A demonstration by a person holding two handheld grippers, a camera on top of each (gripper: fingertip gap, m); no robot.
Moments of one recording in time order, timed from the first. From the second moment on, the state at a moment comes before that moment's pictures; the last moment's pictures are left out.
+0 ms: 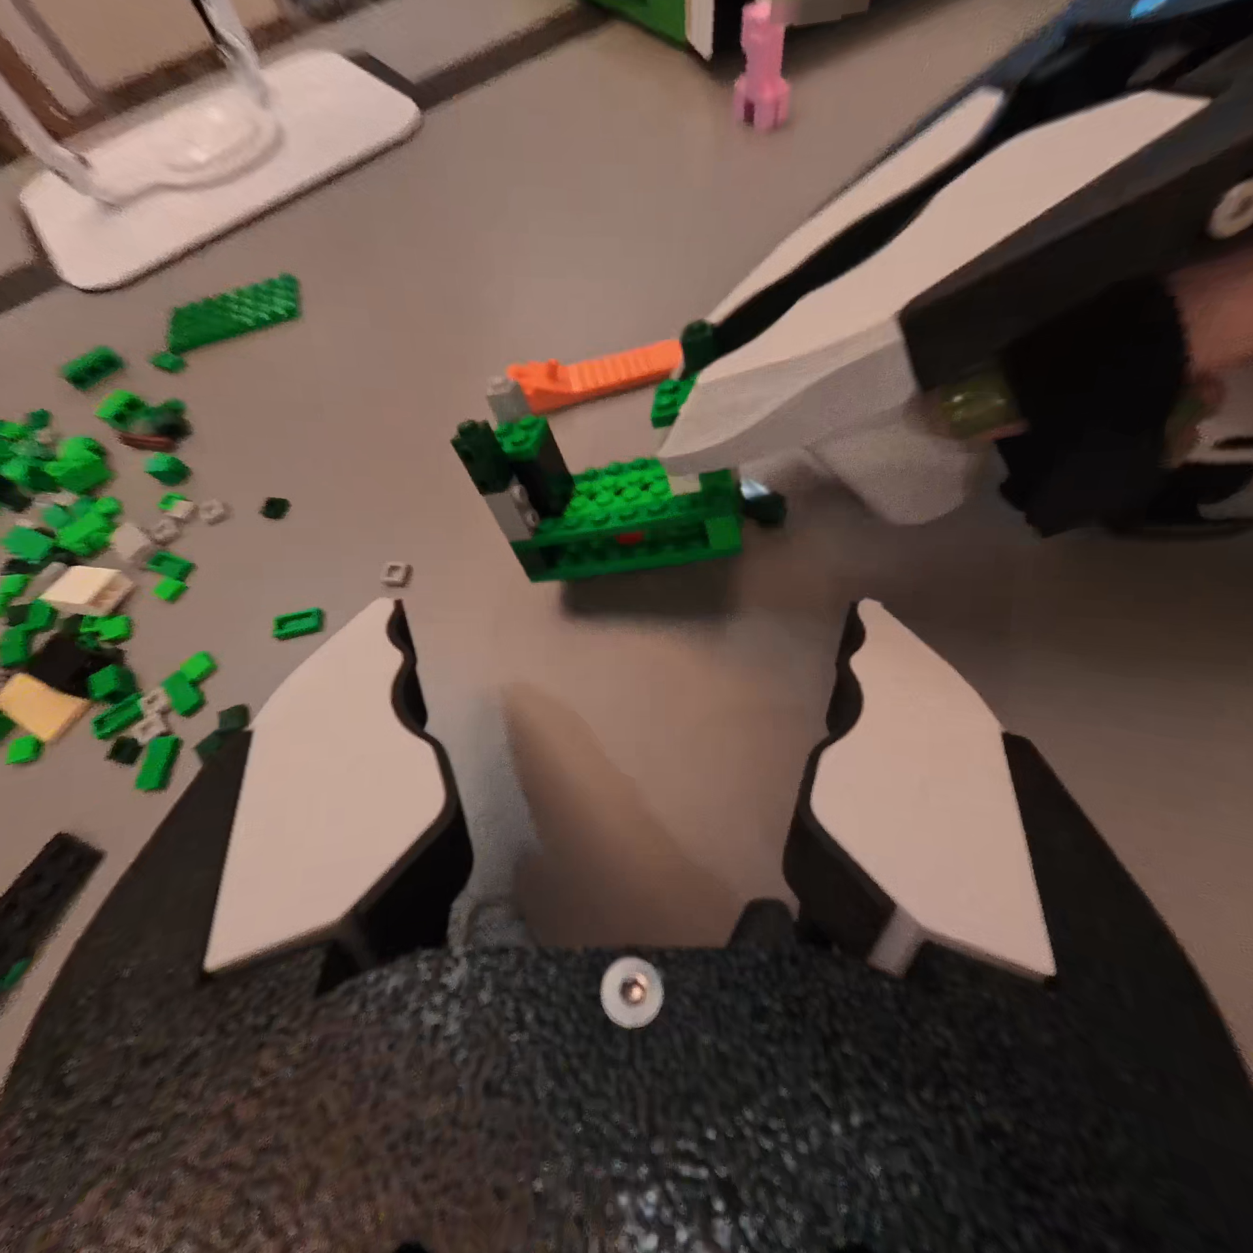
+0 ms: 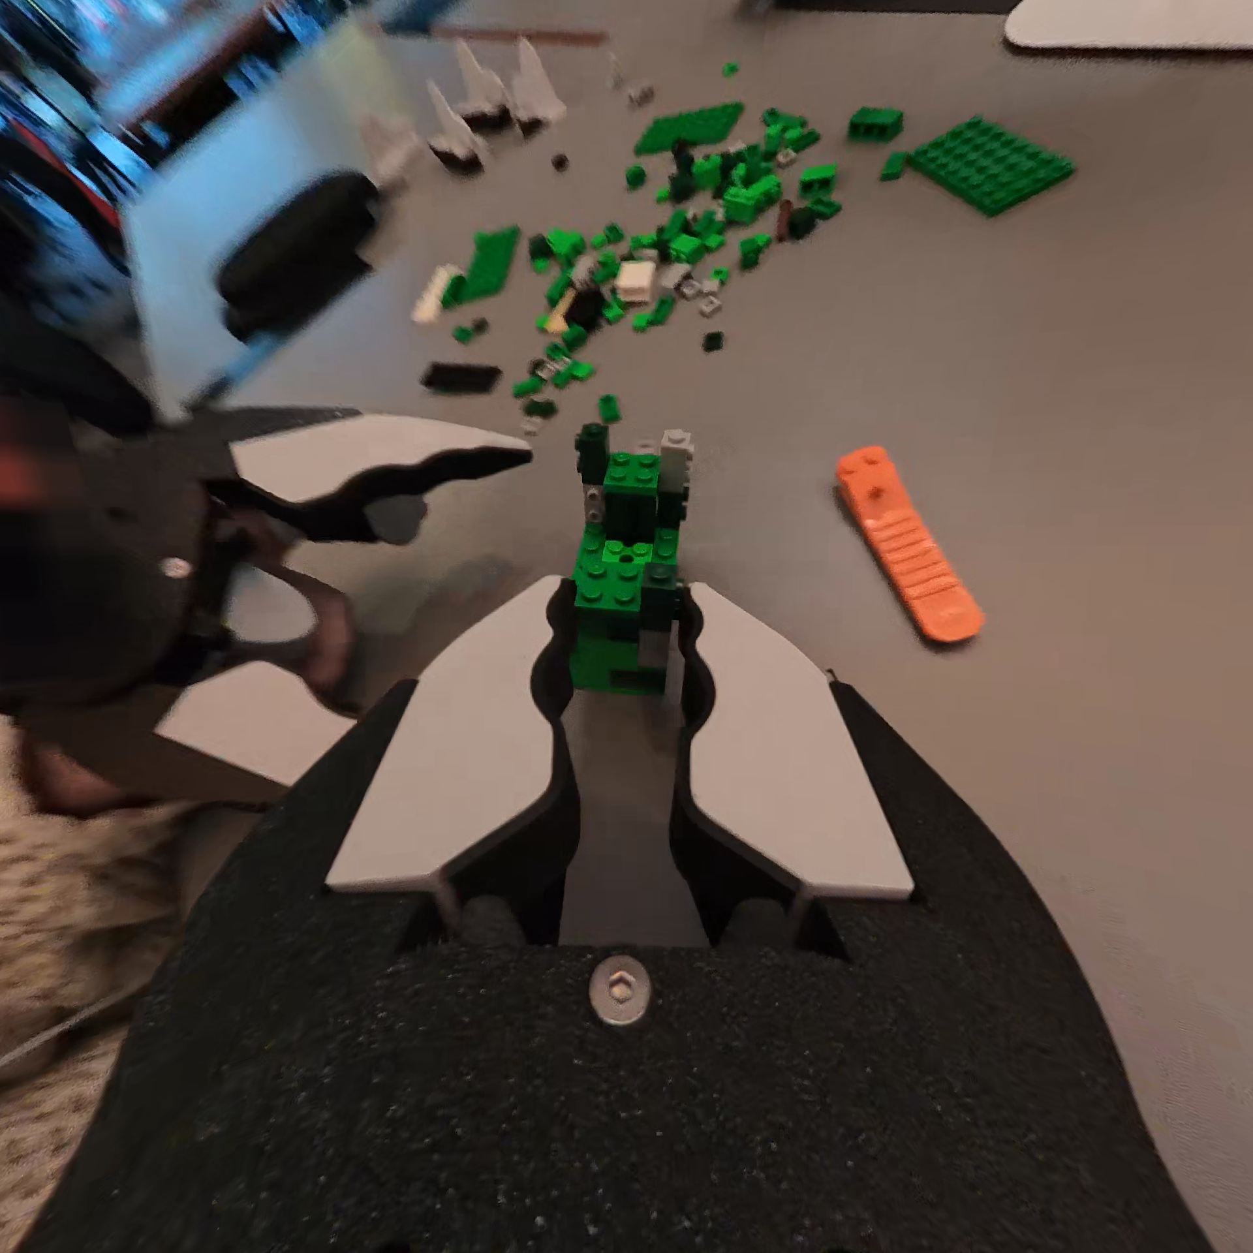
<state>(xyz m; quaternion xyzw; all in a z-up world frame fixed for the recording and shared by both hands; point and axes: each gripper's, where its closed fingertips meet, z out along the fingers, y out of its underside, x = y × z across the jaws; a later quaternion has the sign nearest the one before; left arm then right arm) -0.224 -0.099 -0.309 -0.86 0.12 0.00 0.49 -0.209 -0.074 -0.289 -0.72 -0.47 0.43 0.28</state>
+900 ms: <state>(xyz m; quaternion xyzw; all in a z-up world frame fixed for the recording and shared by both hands) -0.227 -0.136 -0.320 -0.88 0.29 -0.08 0.38 -0.159 -0.077 -0.267 -0.53 -0.64 0.45 0.32</state>
